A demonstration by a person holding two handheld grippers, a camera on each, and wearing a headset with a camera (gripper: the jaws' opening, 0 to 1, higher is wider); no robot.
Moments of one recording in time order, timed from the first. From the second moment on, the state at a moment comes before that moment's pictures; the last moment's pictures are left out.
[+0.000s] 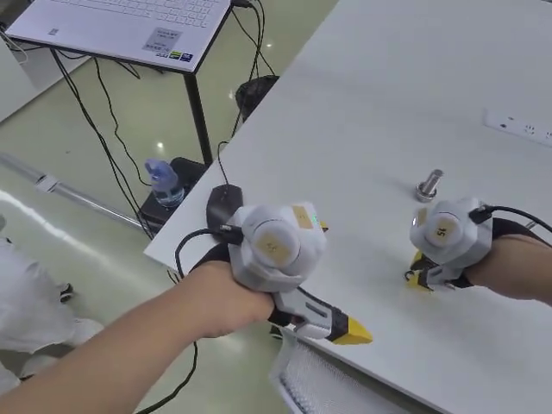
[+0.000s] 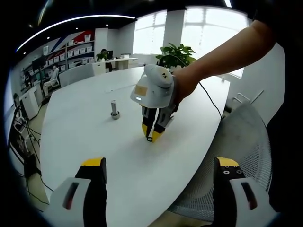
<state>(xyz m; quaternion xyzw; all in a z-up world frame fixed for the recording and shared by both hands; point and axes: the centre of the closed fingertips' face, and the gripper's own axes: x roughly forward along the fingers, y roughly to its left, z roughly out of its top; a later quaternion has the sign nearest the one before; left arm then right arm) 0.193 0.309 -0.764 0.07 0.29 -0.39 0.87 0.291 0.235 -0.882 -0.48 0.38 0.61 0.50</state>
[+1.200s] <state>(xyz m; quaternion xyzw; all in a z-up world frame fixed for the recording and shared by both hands) 0.201 0.286 -0.758 0.06 0.28 -0.39 0.87 0.311 0.158 -0.840 -0.45 0.43 0.56 0.54</state>
